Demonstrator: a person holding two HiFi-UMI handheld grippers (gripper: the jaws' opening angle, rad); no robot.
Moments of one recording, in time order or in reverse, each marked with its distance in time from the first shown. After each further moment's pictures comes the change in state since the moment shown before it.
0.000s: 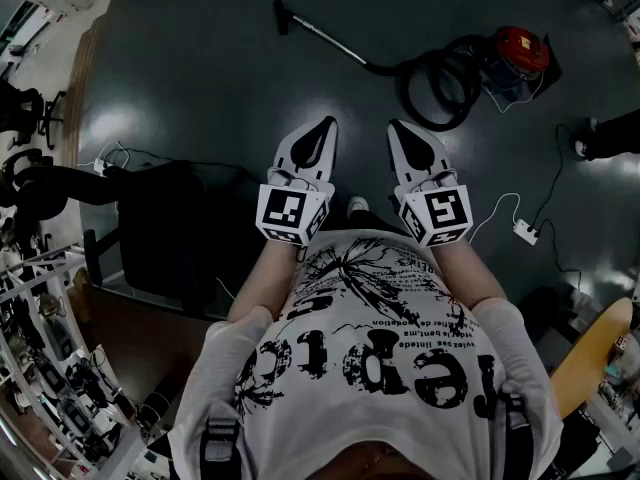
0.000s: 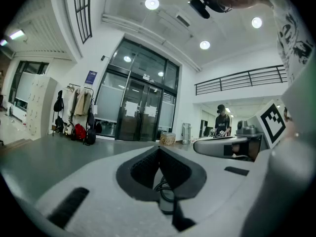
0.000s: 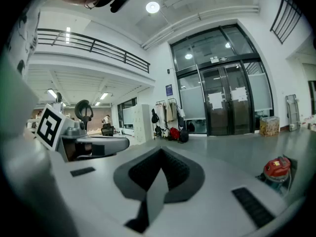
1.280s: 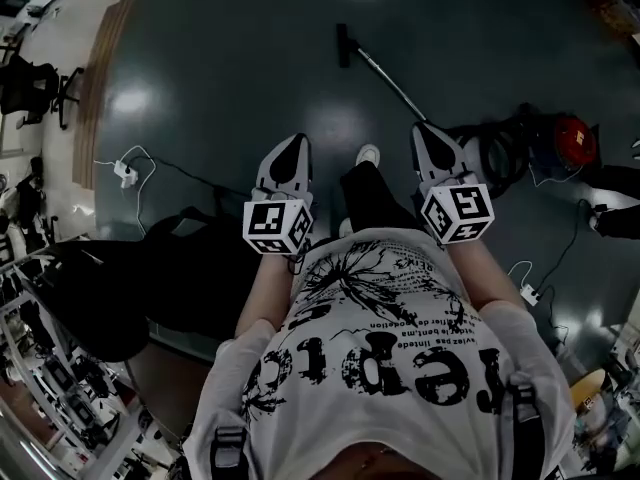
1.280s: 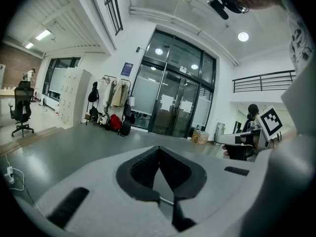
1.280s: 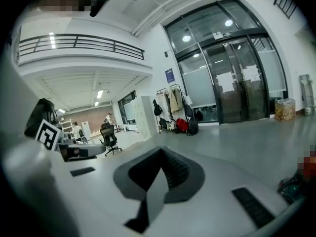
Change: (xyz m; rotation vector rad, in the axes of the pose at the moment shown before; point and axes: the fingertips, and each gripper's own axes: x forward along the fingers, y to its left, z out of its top) left arm 0.061 0.436 0.027 -0.162 0.088 0.309; right arm 0.406 0.009 0.056 0.111 0.106 0.058
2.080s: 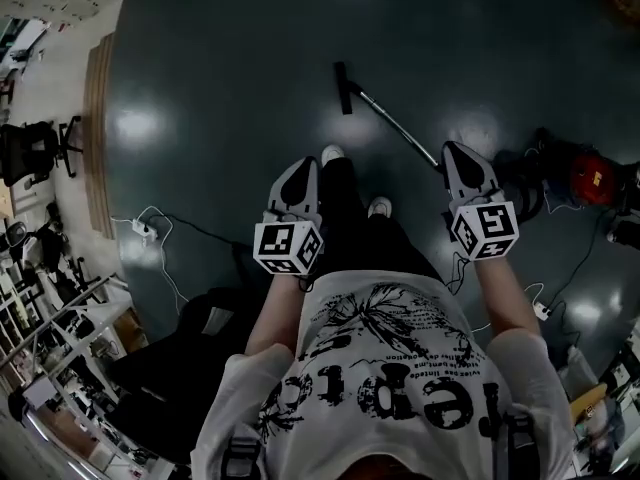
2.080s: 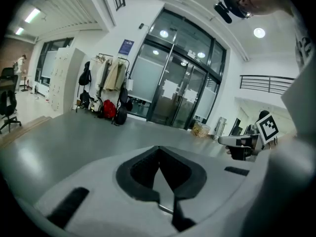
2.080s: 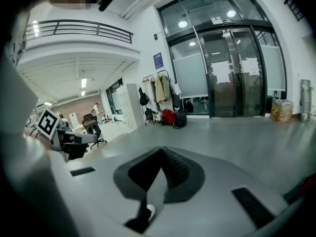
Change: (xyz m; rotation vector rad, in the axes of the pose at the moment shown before) left arm 0.332 0.081 0.034 -0.051 0.172 -0.043; right arm 0.239 -0.245 0.045 0.002 0.146 -0.096
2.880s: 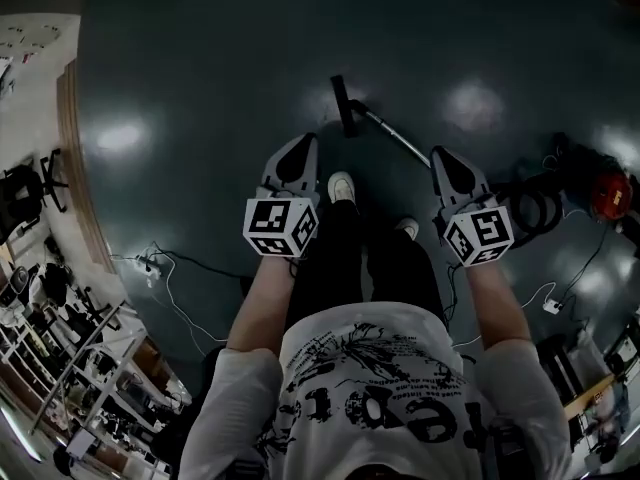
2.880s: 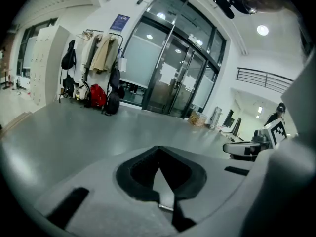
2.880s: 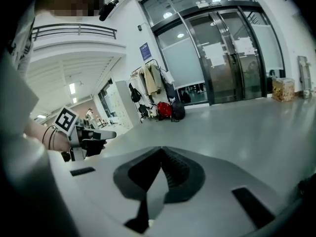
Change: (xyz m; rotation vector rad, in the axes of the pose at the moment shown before) left arm 0.274 0.159 -0.035 0.027 0.155 -0.119; right arm 0.261 -0.059 -0.077 0.140 0.036 -0.006
